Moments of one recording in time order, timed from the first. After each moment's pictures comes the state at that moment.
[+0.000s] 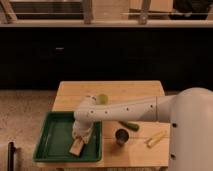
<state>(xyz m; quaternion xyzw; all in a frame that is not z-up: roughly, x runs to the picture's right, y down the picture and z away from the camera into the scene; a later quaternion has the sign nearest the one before) -0.137 0.248 0.766 -0.24 -0.31 -0.48 0.79</state>
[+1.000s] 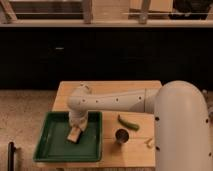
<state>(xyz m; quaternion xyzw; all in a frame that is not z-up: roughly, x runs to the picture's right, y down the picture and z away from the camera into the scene) -0.172 0.194 0.797 -0.23 -0.28 -0.50 0.78</state>
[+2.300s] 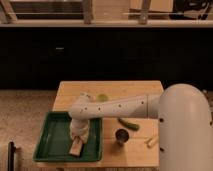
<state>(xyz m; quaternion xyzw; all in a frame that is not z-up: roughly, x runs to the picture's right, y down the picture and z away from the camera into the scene) -0.143 0.255 0.774 -0.26 -0.32 -0.52 0.75</state>
